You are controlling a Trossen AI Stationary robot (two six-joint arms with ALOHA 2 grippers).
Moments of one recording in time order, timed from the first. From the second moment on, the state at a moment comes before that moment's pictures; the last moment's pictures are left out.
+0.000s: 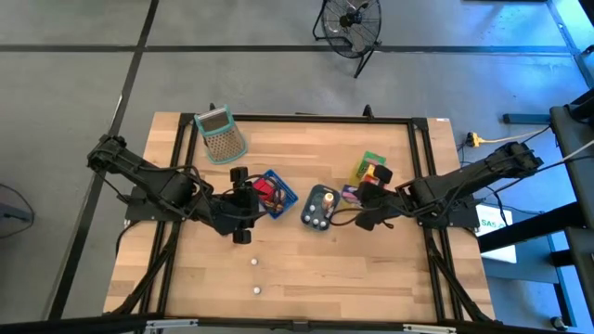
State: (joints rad) left arm -0.46 1.36 1.41 -0.89 -0.63 -0.23; right arm 0.36 1.21 0.84 -0.70 0.60 0.49
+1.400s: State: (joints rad) left arm -0.46 1.36 1.41 -0.89 -0.63 -0.25; right arm 0.44 1.20 0.94 -0.99 0.47 0.78
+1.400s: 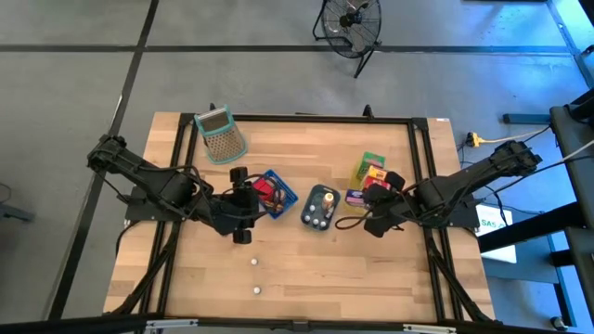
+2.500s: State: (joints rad) left arm -0.46 1.36 1.41 -0.89 -0.57 -0.28; right arm 0.44 1.20 0.93 -1.14 0.29 1.01
